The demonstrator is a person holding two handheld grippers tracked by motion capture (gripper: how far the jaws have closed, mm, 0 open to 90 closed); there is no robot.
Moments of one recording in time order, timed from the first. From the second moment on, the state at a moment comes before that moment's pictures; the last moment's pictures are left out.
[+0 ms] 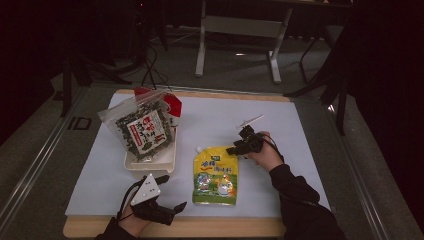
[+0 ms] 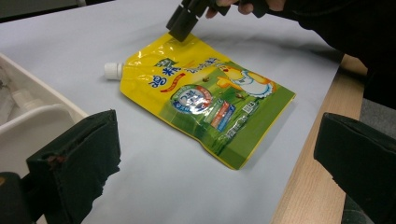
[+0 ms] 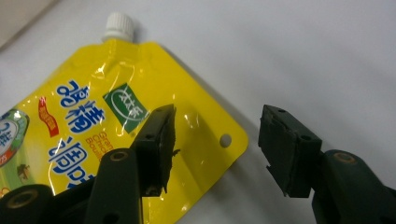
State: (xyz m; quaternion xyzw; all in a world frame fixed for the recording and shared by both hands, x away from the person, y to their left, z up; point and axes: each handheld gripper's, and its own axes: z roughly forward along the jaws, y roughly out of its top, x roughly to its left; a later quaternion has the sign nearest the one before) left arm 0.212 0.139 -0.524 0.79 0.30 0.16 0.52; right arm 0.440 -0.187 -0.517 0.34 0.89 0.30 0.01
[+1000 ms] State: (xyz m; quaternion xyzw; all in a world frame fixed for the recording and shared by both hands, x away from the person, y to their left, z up) left arm 0.214 0.138 -0.512 0.79 0.30 0.13 0.52; right arm 0.409 -0.178 -0.476 0.26 0.91 0.32 0.03
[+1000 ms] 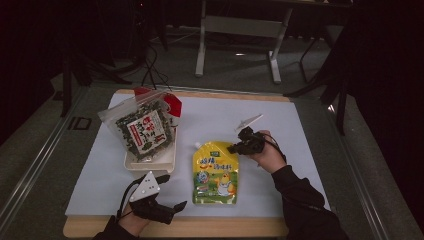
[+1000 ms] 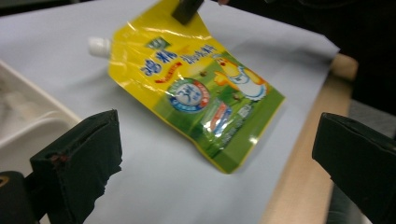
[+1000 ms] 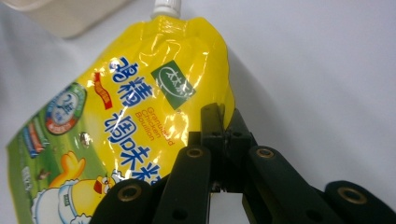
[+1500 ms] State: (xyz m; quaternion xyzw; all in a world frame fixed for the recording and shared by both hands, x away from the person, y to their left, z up) left arm 0.233 0.125 -0.505 0.79 0.30 0.12 0.52; right arm 0.358 -0.185 -0.421 0.19 0.90 0.38 0.07
